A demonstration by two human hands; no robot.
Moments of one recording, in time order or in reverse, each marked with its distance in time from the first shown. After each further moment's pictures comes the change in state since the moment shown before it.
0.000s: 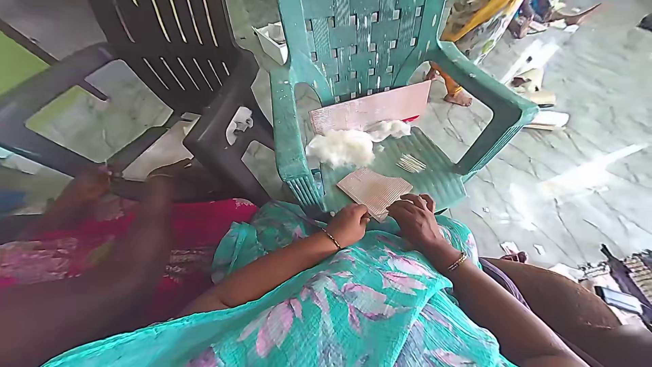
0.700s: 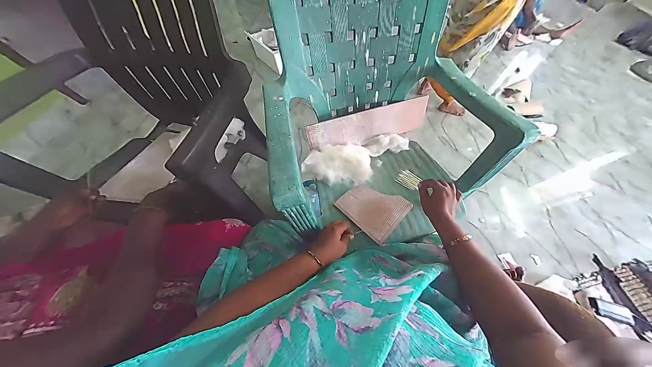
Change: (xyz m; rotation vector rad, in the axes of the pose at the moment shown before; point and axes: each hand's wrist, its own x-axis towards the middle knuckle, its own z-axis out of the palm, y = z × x) left_hand 0.012 -0.045 -0.018 -0.108 -0.045 -0.079; right_hand 0.075 0.078 -0.013 -0.025 -0.082 0.755
